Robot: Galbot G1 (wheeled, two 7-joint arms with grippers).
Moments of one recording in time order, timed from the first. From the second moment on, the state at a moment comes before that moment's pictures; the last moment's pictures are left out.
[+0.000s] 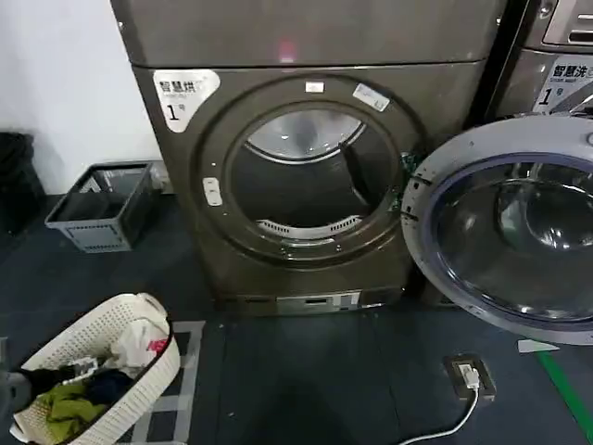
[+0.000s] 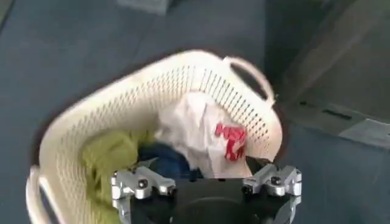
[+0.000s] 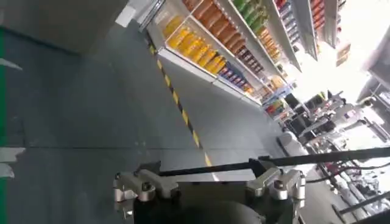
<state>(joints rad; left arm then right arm) 1.84 -0.60 -1.06 -1.96 -1.58 0.74 -0.45 -2.10 1.25 2.04 1.47 0.17 0.09 -0.58</state>
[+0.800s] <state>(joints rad) 1.84 -0.60 -1.04 -1.94 -1.61 0.74 -0.47 -2.10 1.26 2.06 1.44 0.11 0.10 -0.57</state>
